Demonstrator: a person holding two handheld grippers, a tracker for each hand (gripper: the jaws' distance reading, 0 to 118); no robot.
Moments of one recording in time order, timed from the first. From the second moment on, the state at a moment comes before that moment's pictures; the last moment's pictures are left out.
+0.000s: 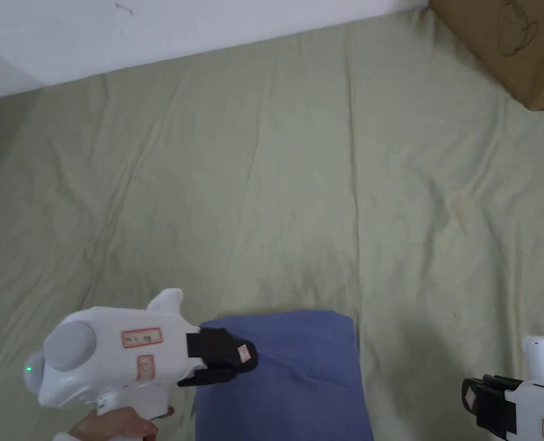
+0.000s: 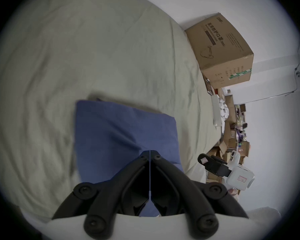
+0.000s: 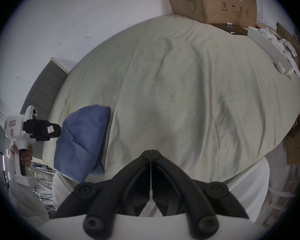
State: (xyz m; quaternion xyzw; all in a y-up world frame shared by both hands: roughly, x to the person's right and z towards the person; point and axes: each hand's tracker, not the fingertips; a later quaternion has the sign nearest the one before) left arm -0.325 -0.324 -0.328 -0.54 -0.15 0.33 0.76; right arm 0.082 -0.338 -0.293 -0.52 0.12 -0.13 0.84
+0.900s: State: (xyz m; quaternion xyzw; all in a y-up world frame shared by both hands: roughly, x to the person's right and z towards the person) left arm -0.282 -0.341 -0.304 -0.48 -0.24 0.35 0.77; right arm 0.060 -0.323 -0.302 -0.51 0.17 -0.10 0.84
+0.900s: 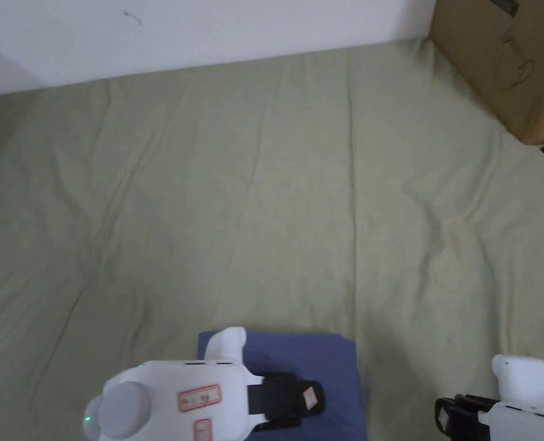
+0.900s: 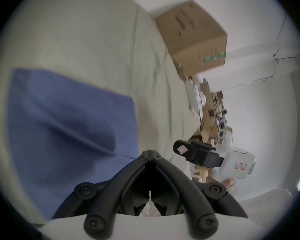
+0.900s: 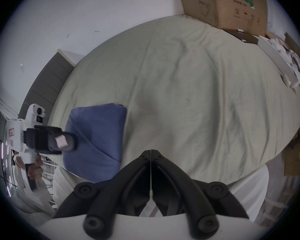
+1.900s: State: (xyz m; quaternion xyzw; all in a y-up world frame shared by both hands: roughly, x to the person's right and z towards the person) left arm -0.440 -0.413 -0.278 -0.46 -0.20 0.46 0.73; right arm -0.076 -0.386 -0.369 -0.59 0.32 -0.18 0.72
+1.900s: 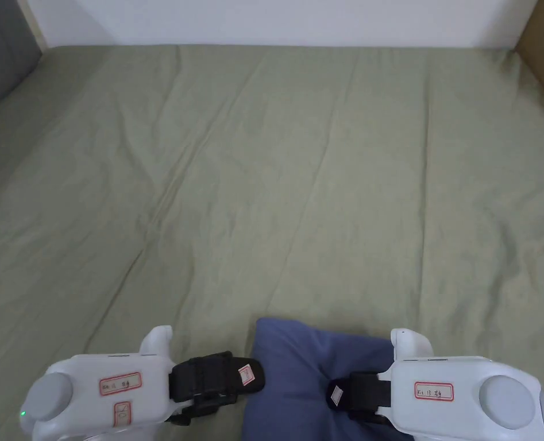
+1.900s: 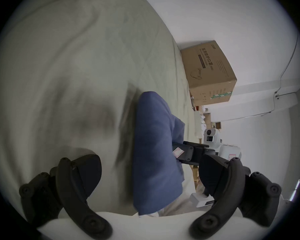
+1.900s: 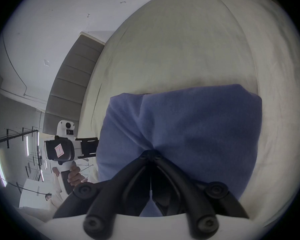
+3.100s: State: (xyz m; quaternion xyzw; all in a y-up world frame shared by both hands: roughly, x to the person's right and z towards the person) left arm -0.727 -0.364 -0.309 -0.56 -0.02 0.25 0.79; right arm -0.081 -0.365 -0.356 -0.58 0.31 -0.15 0.74
